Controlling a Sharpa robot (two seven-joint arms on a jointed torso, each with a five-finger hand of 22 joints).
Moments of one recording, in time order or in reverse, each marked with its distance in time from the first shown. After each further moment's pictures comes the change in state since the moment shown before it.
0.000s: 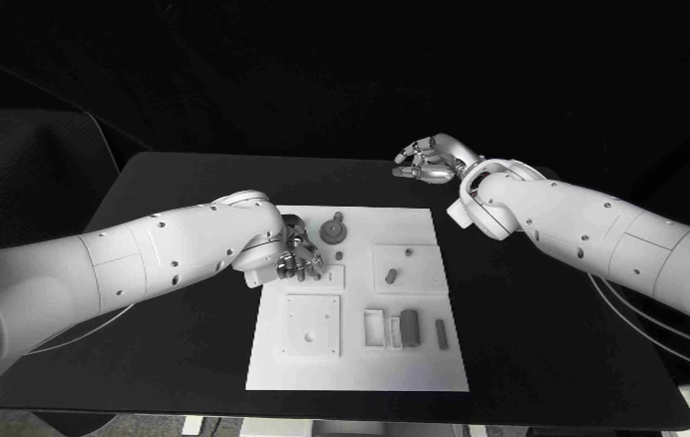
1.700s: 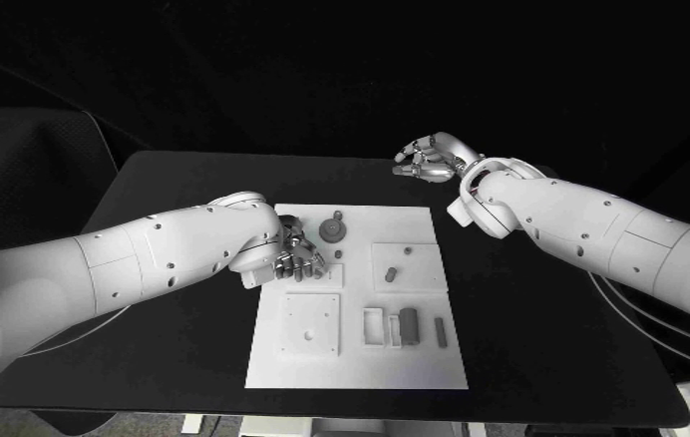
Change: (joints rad) left arm -0.004 -0.010 -0.002 0.006 -0.011 -0.001 0.003; left_hand -0.101 -0.037 -0.100 0.011 -0.002 0.021 -0.004 0.000 -0.002 0.016 -0.009 0.015 0.009 0.014 -0.007 0.004 0.022 0.019 0.011 -0.004 0.016 0.003; right arm -0.001 -0.003 0.000 0.000 0.000 0.002 -0.001; right_hand -0.004 0.004 0.000 0.000 0.000 -0.002 0.002 0.000 0.000 0.000 0.000 0.000 -0.001 0.000 0.000 0.000 -0.001 0.000 0.000 0.000 0.000 -0.001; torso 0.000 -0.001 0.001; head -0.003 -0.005
